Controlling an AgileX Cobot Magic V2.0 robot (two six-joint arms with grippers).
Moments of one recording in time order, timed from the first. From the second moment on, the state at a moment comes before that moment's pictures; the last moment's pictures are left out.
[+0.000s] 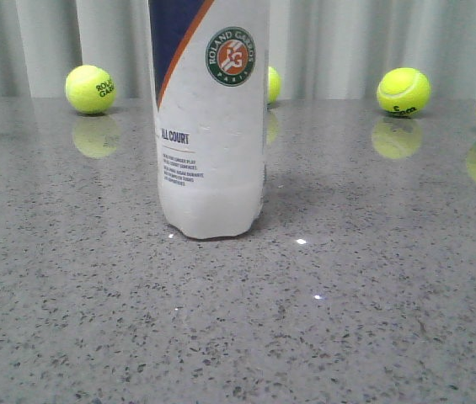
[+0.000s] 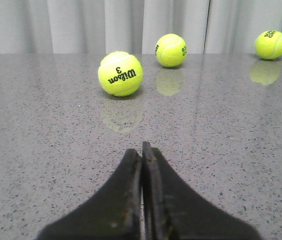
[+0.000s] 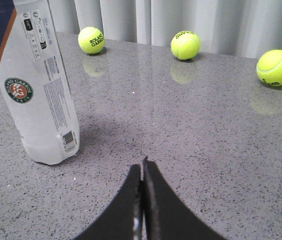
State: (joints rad) left arm -0.09 0.00 0.00 -0.02 0.16 0.03; right arm 0.44 0.25 -0.32 0.19 0.32 -0.10
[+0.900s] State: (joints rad) left arm -0.09 0.00 0.00 -0.01 0.16 0.03; right arm 0.31 0.25 -0.22 0.12 0.11 -0.09
